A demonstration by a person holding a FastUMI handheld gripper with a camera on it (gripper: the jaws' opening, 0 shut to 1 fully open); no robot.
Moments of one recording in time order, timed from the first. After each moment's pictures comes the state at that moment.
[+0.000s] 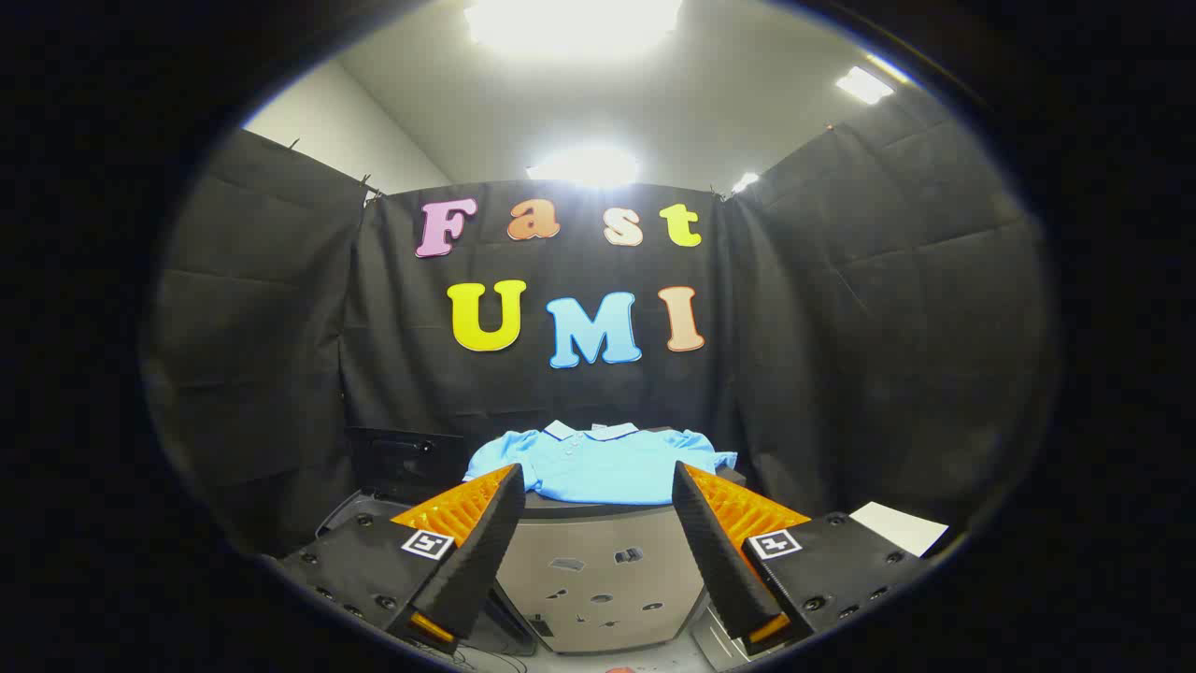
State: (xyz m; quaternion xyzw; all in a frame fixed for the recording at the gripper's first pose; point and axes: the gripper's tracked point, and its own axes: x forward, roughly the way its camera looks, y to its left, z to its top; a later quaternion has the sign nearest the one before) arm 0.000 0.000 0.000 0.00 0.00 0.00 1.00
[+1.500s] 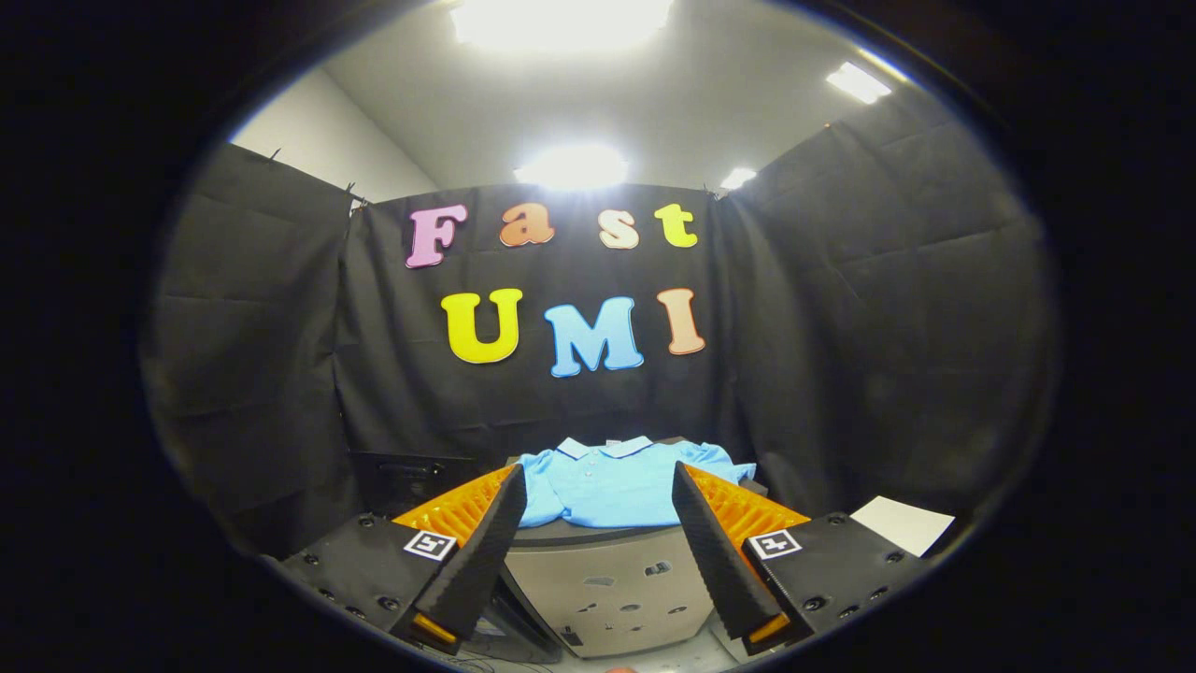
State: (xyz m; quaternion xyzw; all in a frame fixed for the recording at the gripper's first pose) arm 0.035 0.035 0.040 0.02 0.01 -0.01 1.00
